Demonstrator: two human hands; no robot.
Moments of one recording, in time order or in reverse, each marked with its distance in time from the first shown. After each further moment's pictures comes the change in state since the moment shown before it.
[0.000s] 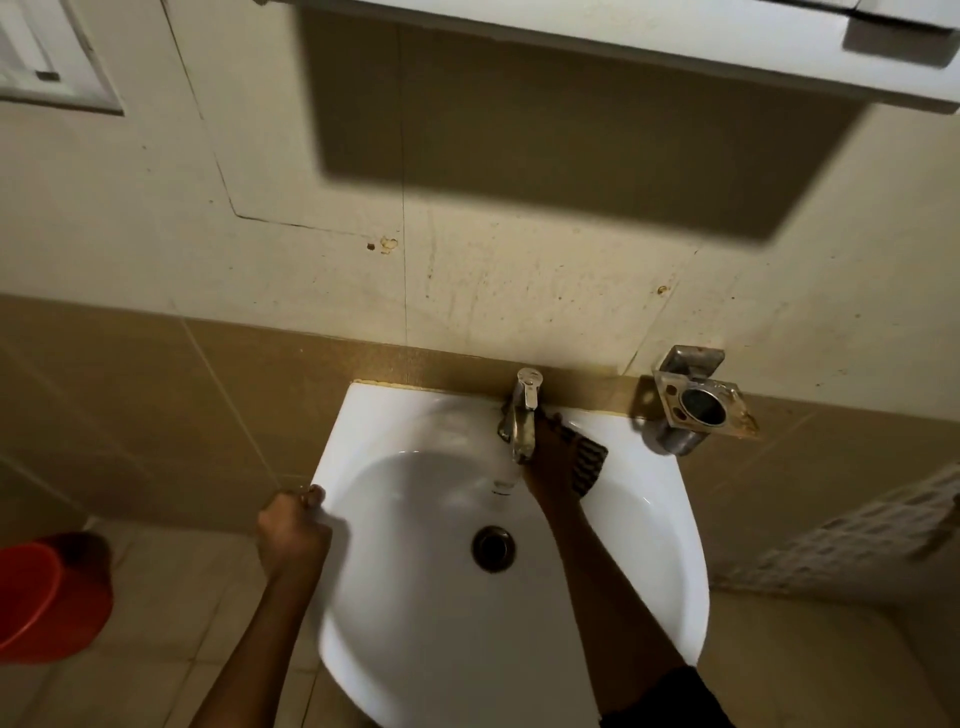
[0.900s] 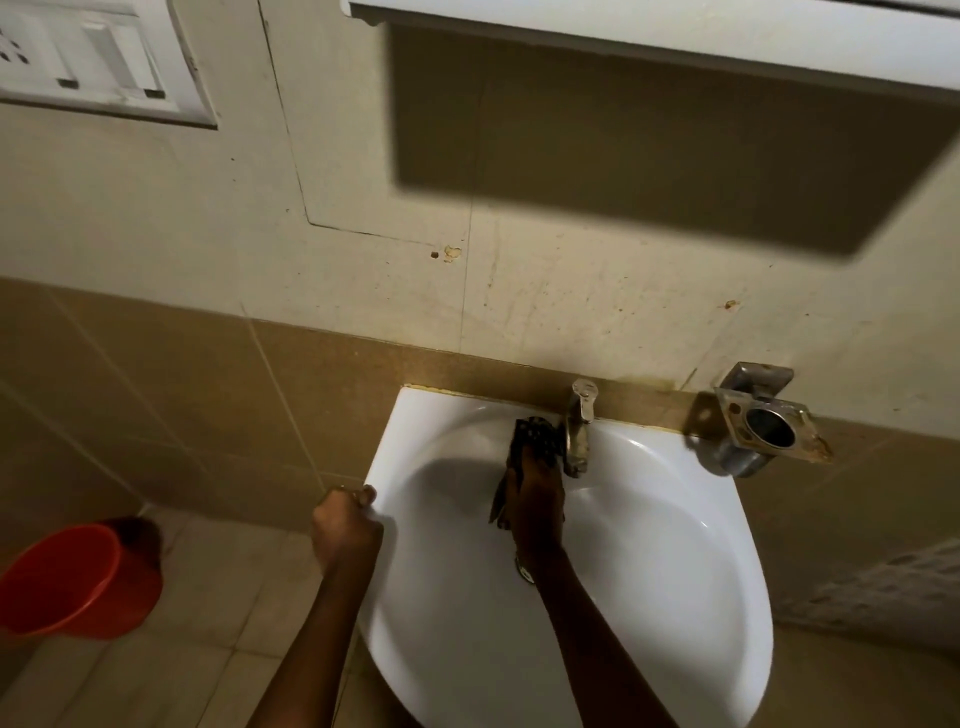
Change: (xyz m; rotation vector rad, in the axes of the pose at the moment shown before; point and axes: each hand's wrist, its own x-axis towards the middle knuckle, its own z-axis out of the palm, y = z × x) left_hand 0.009 -0.002 -0.002 -0.071 -0.009 -0.086; right_hand -0.058 -0.062 0.047 0.159 0.062 -0.092
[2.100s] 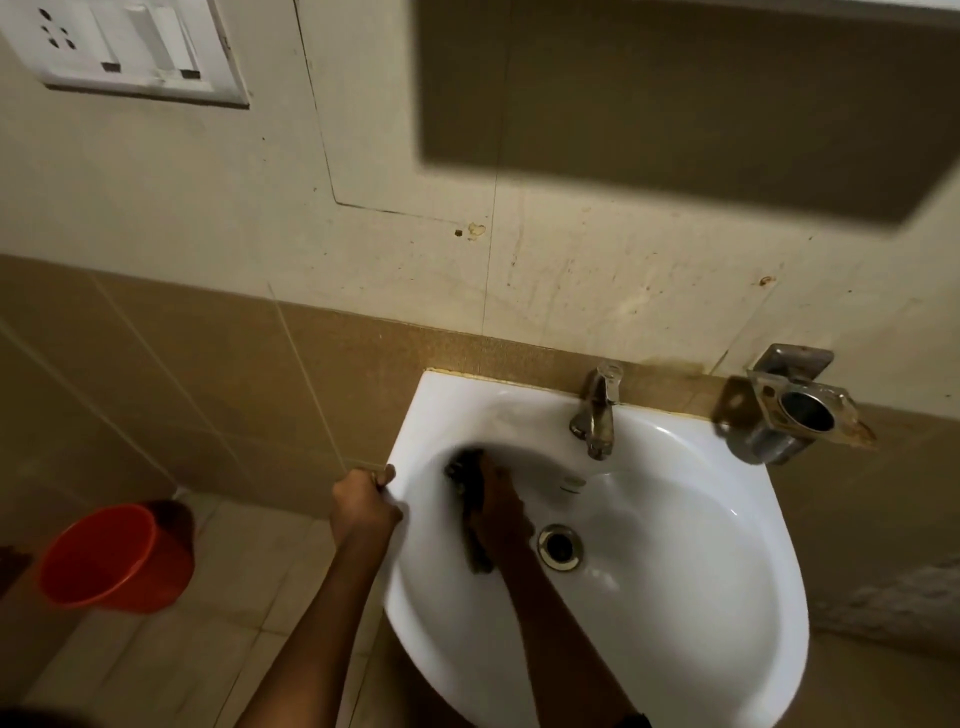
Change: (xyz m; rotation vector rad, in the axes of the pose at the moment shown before) left_hand -0.002 -0.008 -0.006 -0.018 -0.053 0.056; right_hand -0.037 -0.012 0.057 0.115 -0.342 -0.044
